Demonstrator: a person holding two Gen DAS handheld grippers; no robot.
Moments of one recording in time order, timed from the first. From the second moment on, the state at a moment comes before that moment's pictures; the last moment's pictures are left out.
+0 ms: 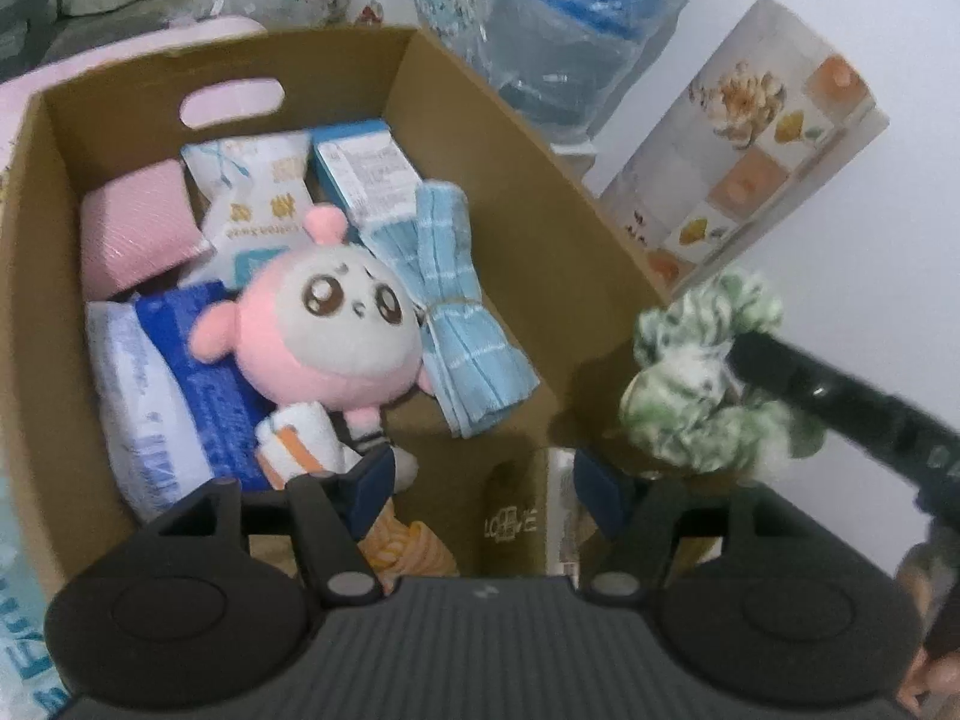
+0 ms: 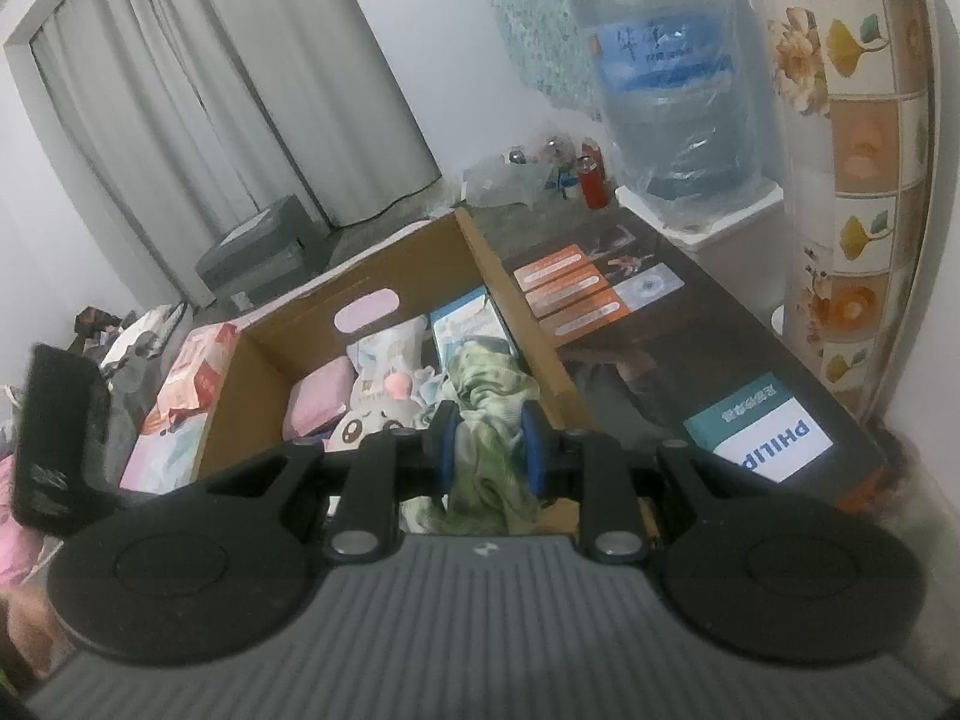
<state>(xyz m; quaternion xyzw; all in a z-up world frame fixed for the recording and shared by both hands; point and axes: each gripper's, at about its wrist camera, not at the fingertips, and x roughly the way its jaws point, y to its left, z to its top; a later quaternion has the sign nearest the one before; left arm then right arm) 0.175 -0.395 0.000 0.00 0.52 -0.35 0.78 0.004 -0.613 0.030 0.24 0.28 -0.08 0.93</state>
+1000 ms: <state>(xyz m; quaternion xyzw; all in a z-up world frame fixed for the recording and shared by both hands) 0.152 -0.276 0.065 -0.01 0.42 -0.34 0.84 0.041 -0.569 0.047 0.21 0.31 -0.06 0.93</state>
